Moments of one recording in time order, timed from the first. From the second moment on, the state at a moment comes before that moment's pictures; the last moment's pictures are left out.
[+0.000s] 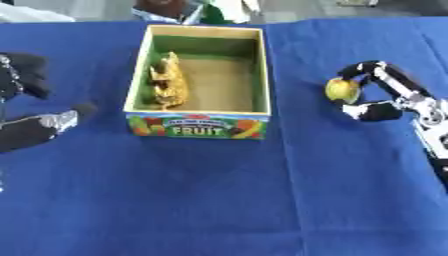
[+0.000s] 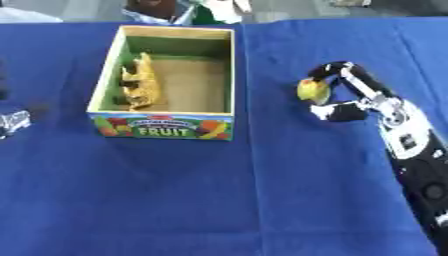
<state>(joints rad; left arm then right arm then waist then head) -0.18 0.49 0.06 -1.95 -0.08 0.11 0.16 -0.88 -0.39 0.02 -0.80 0.64 -0.51 0.18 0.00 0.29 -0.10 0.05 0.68</state>
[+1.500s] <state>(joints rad) -0.17 0.48 0.06 -1.94 -0.08 0.11 0.16 -0.88 -0.38 0.00 -0.81 0.73 -0.37 -0.09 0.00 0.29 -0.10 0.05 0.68</state>
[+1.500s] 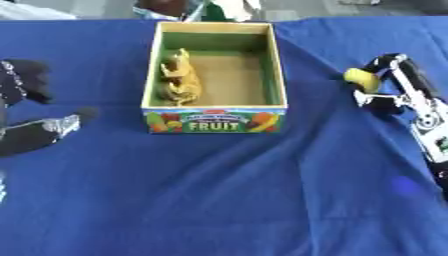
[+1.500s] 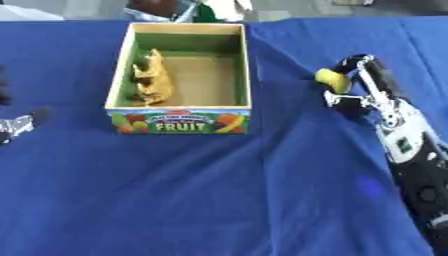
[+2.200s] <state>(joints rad) -0.17 0.48 0.06 -1.94 -0.08 0.10 0.15 -0.87 -0.38 0.00 -0.83 0.64 -0.34 -0.07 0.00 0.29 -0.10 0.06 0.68</state>
